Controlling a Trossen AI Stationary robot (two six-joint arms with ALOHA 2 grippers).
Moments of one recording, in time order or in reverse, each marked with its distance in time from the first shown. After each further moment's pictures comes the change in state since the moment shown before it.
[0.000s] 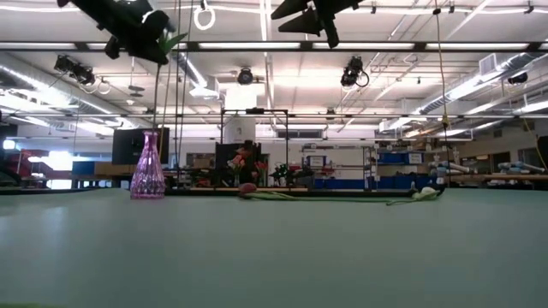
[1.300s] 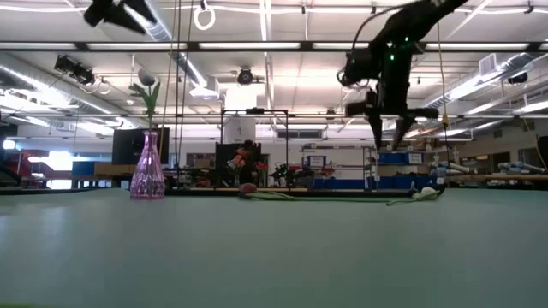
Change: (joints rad) left arm -0.029 -0.018 0.317 -0.484 0.098 -0.104; right arm -0.515 0.111 -0.033 -0.936 -0.004 0.597
